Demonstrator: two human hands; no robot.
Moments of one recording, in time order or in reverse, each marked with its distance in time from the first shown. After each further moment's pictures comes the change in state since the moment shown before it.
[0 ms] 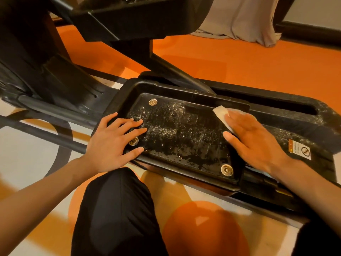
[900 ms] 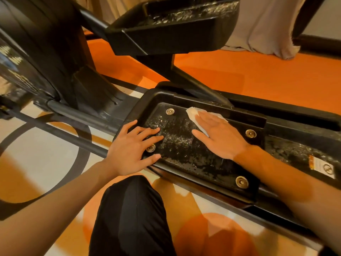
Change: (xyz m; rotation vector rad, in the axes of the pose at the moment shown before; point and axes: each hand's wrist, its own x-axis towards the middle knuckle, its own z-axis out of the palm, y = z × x) left_hand -0.005 -0.008 -0.002 -0.015 -0.063 -0.029; right_hand 0.094 -0.077 0.025 0.023 -0.076 -0.195
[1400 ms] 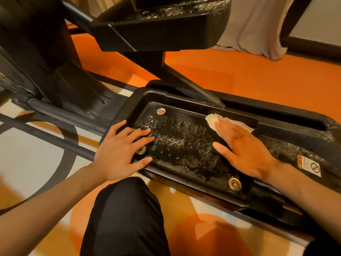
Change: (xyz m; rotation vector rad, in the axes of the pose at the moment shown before) left_hand 0.003 0.001 0.006 -0.001 0.067 0.000; right_hand -0.065 0.033 -0.016 -0.031 -0.020 0.117
